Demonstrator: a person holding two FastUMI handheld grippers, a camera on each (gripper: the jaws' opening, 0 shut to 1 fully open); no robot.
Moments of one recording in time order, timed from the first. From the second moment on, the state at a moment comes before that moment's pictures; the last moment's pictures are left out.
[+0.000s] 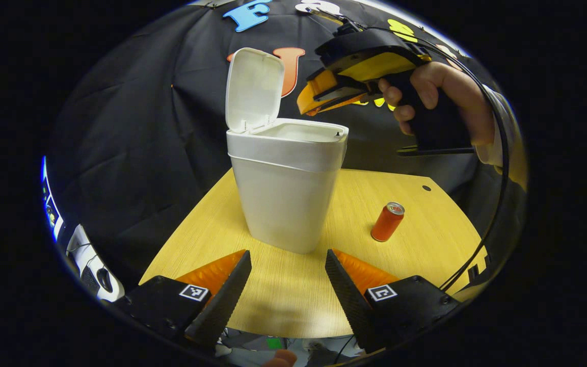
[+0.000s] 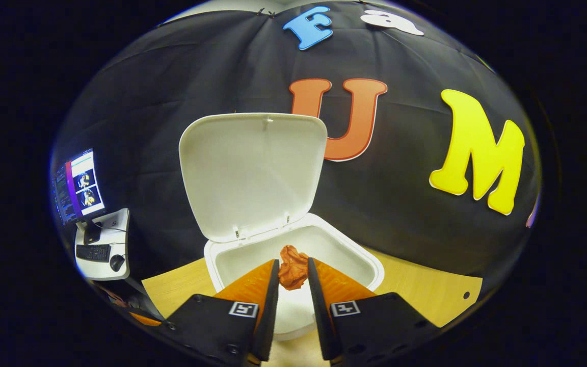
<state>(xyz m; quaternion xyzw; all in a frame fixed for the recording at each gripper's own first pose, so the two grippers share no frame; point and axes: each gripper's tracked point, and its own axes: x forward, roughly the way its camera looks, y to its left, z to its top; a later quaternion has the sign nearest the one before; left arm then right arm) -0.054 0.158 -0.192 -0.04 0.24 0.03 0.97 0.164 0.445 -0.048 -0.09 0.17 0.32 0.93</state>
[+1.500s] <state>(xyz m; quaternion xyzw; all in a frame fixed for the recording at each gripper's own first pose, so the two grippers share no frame) 0.048 -0.041 -0.275 0.06 0.19 -0.12 0.97 0.091 0.126 -0.032 -0.06 0.16 0.18 0.97</state>
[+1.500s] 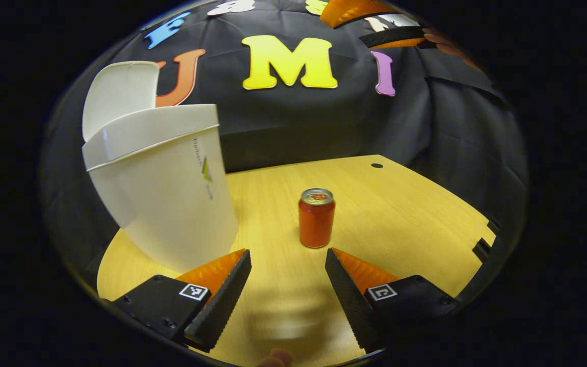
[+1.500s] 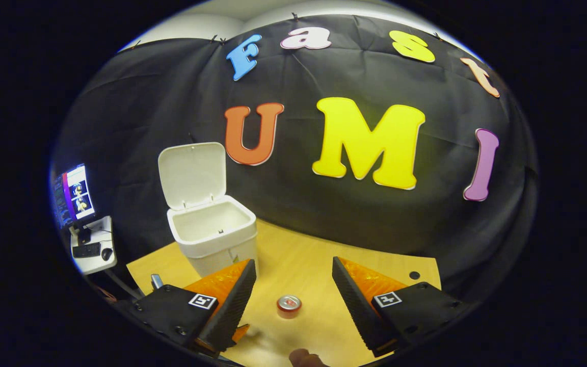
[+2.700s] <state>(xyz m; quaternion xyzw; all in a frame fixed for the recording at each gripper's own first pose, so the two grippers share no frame) 0.183 -0.094 -0.335 0.04 0.21 -0.08 0.97 0.118 0.034 -0.093 -0.07 0.23 0.12 0.96</state>
